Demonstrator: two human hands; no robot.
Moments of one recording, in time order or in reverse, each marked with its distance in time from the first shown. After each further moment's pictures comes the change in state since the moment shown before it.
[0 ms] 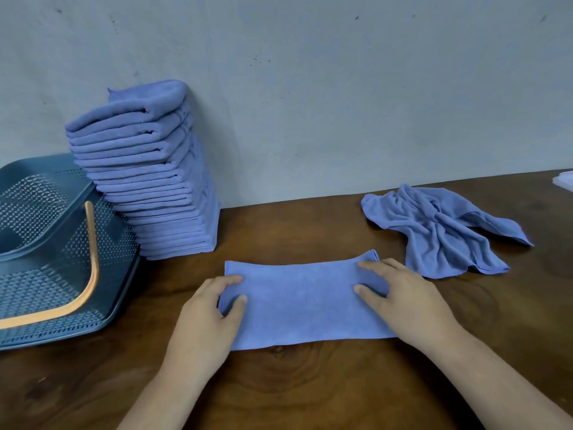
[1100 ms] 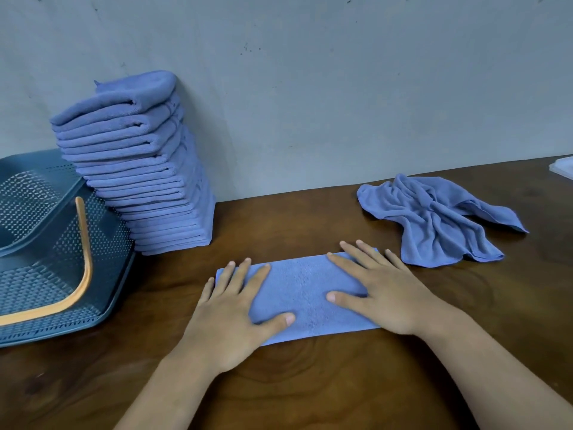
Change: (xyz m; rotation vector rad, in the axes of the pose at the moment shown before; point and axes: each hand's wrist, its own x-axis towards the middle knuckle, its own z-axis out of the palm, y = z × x) left_hand 0.008 0.015 0.021 0.632 -0.400 0.164; right_hand 0.011 -0.004 0.000 -0.224 -0.314 -0.211
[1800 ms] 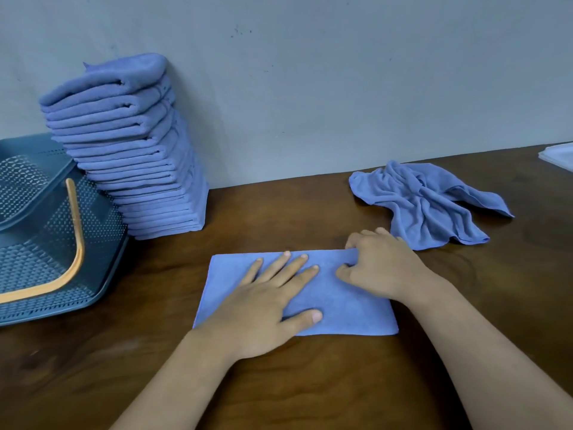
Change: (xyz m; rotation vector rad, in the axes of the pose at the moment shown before) left_hand -0.004 0.048 0.006 0.013 -0.089 0.402; right_hand 0.001 -0.006 -0.015 -0.011 0.109 0.186
